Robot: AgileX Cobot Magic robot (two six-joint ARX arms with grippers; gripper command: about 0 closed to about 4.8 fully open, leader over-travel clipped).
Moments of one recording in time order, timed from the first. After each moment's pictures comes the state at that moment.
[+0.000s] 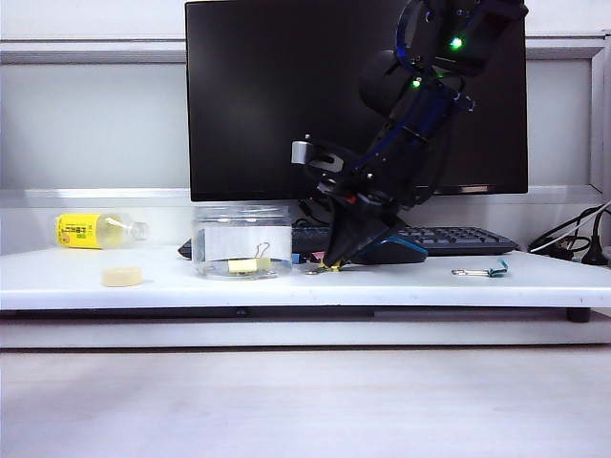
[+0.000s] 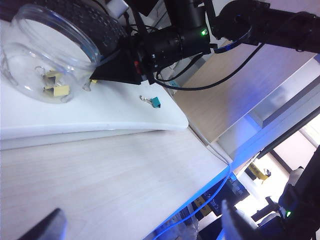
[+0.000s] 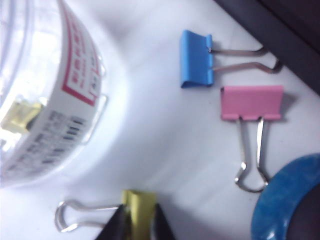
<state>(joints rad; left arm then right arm) 0.05 0.02 0.02 -0.07 1.01 -0.63 0.45 1.96 1.48 -0.52 -0.31 -0.34</state>
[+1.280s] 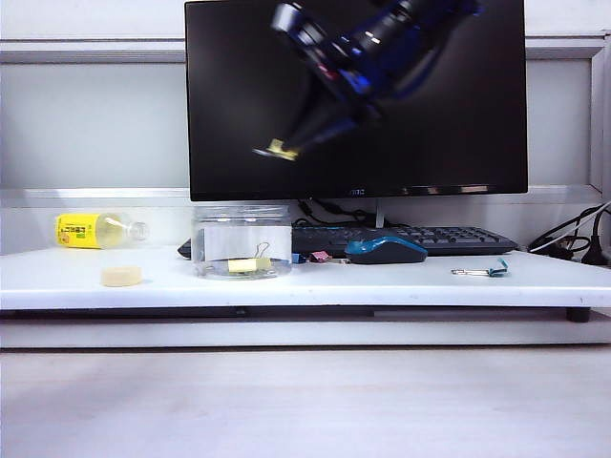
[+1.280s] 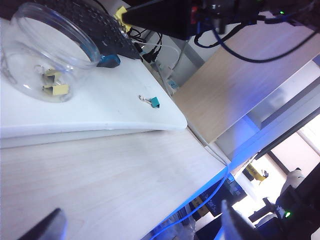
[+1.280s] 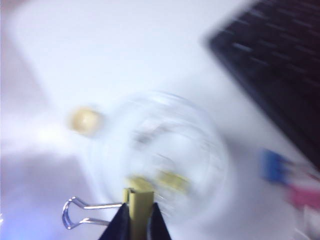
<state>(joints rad) 0.05 0.02 0.02 -0.06 1.01 -0.64 0.51 1.80 1.56 -0.57 -0.57 -0.29</state>
